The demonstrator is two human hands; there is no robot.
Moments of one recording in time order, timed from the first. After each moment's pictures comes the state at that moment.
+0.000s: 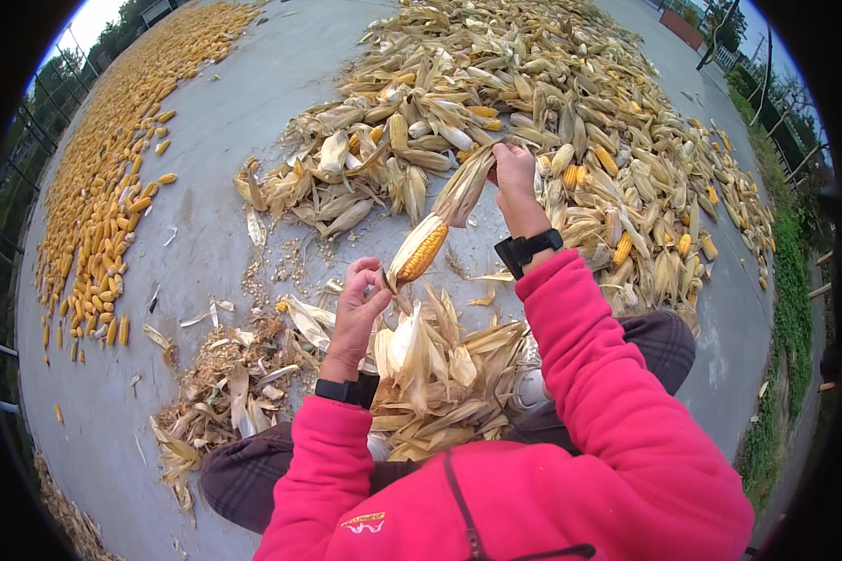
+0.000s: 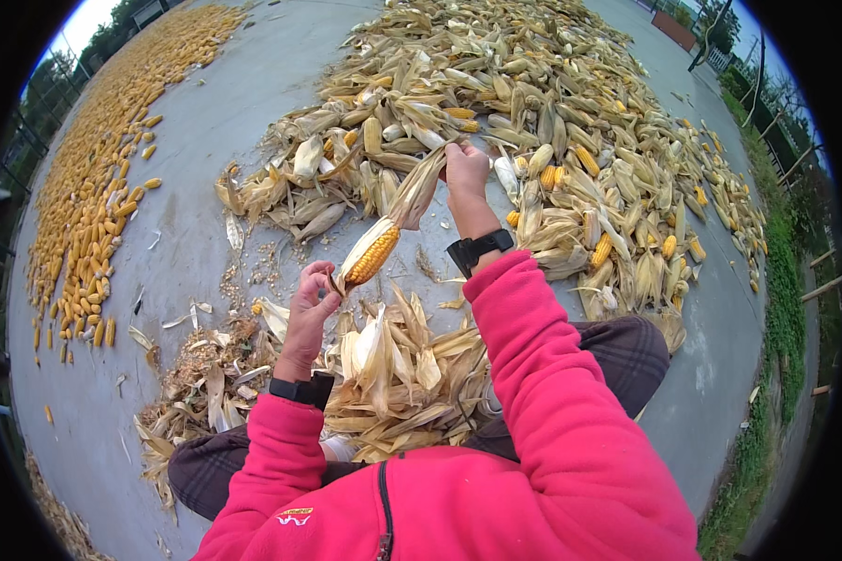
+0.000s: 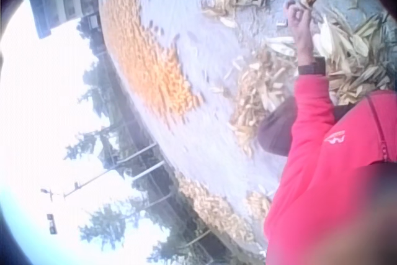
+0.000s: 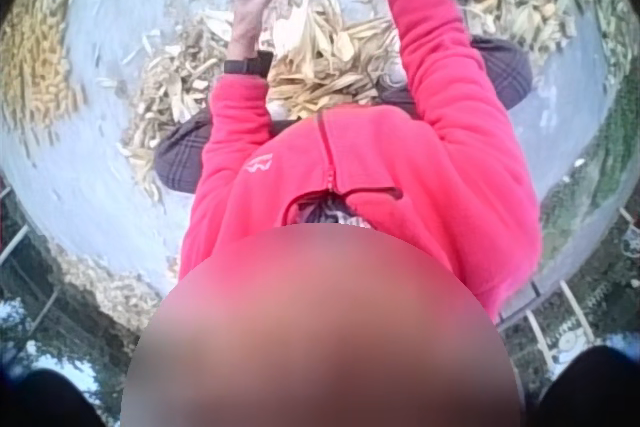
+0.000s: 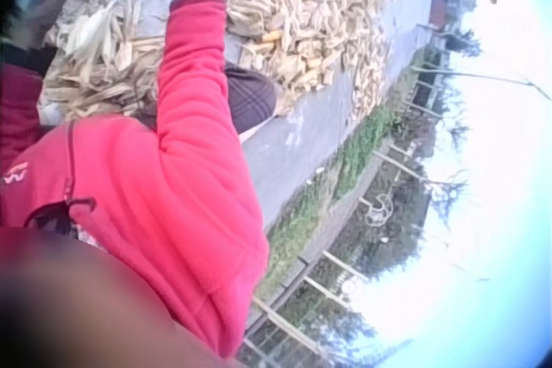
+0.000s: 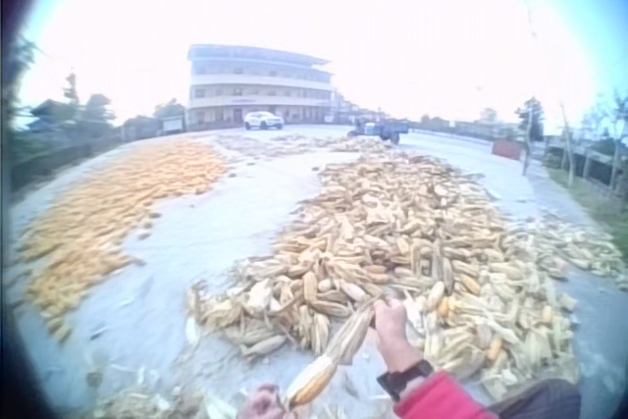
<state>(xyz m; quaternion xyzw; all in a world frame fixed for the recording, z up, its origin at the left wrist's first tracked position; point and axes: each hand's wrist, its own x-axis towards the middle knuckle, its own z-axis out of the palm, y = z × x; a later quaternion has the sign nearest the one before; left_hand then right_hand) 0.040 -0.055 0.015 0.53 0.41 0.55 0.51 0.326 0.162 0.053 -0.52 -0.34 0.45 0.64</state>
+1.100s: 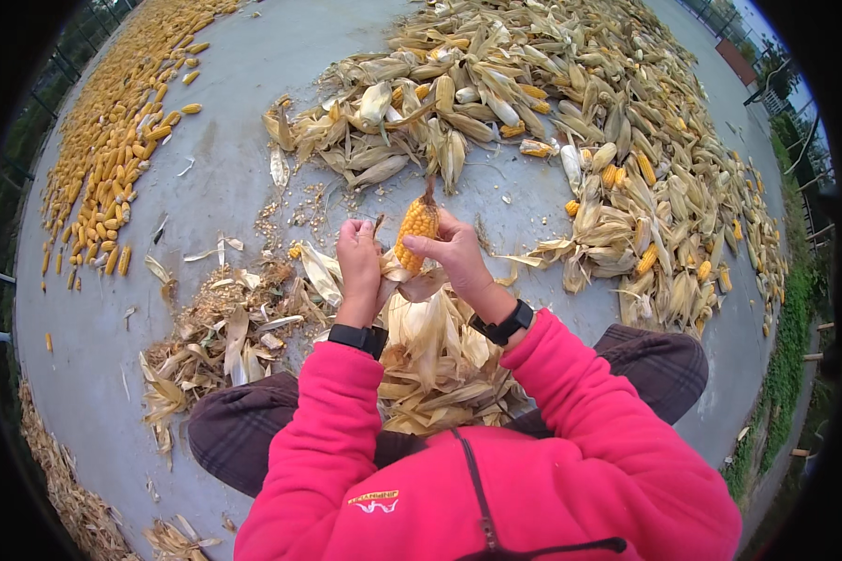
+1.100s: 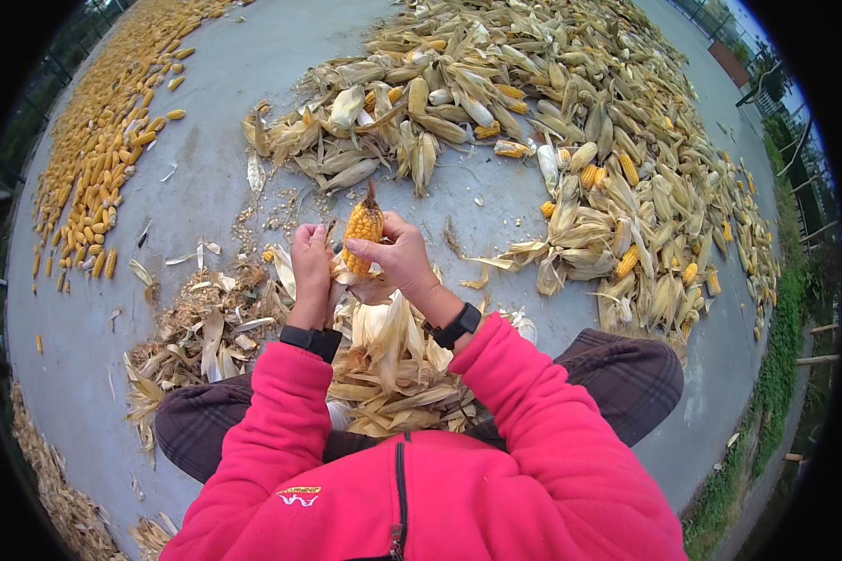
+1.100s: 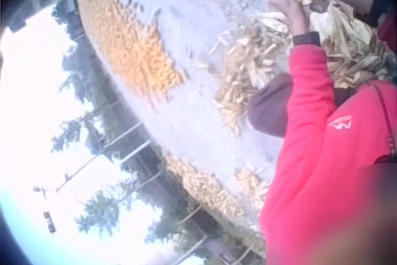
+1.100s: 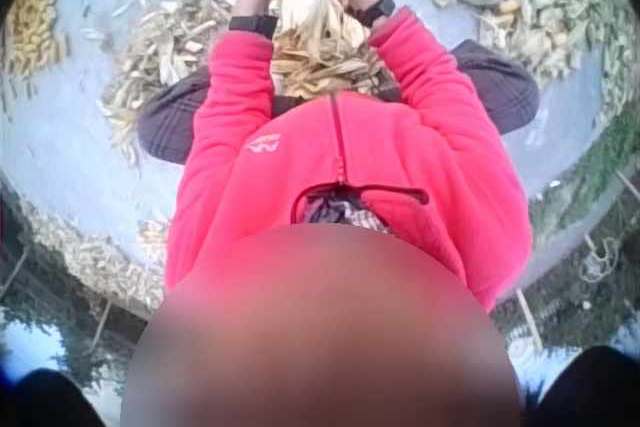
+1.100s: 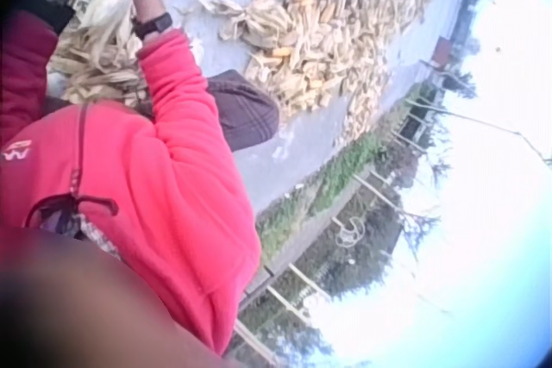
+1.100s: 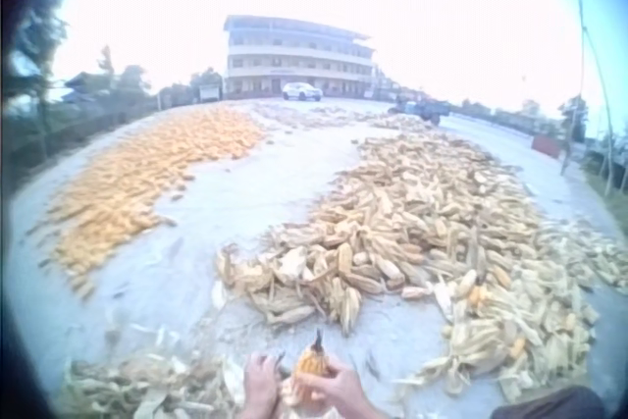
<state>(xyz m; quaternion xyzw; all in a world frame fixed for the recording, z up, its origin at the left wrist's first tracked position) 0.004 -0.021 -0.052 0.32 0.59 0.60 0.43 0.185 -0.004 0.010 -0.34 -0.53 0.62 0.46</state>
